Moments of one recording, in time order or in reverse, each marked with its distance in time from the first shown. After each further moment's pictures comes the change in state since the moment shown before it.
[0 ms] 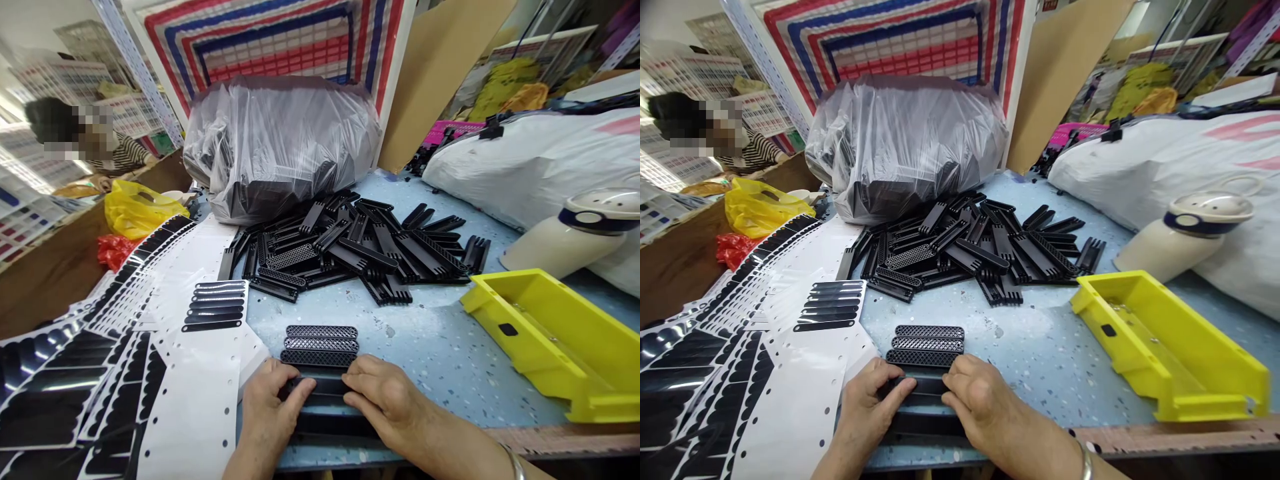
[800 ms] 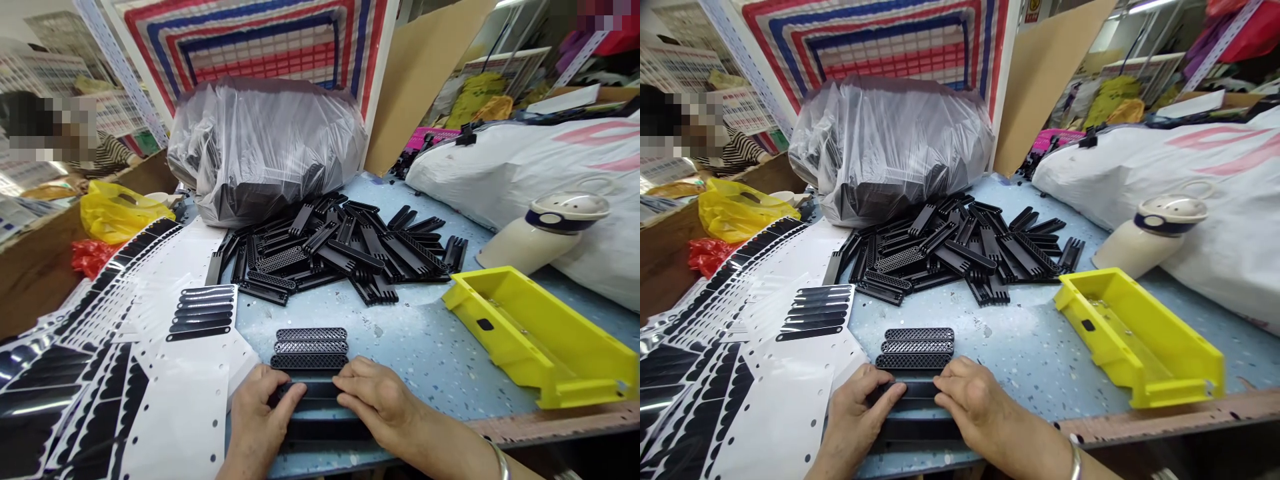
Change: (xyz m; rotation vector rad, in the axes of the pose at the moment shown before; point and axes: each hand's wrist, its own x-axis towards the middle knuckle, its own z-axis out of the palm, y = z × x) left_hand 0.001 0.000 0.000 0.011 0.011 0.049; right_hand -0.003 0.004 -0.001 0.050 0.035 -0.006
